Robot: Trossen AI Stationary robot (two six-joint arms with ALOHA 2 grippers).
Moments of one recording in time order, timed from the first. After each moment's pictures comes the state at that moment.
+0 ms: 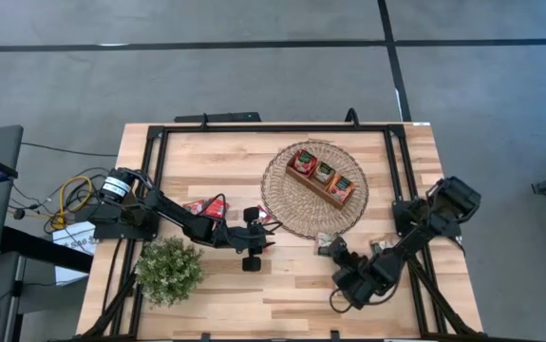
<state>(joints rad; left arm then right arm) -0.29 1.83 0.77 0.50 -0.38 -0.03 0.79 1.79 0.82 -0.52 0.65 -0.11</state>
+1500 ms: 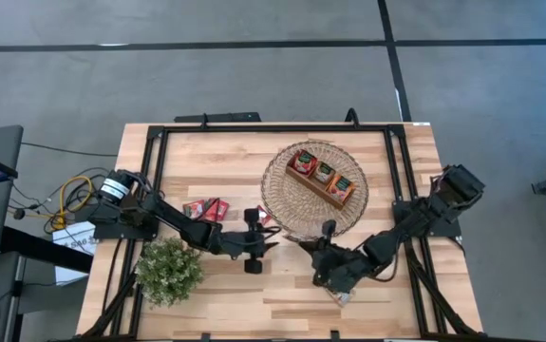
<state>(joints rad) -0.35 1.82 0.77 0.65 -0.53 0.16 0.64 1.67 0.81 0.11 0.91 -0.03</state>
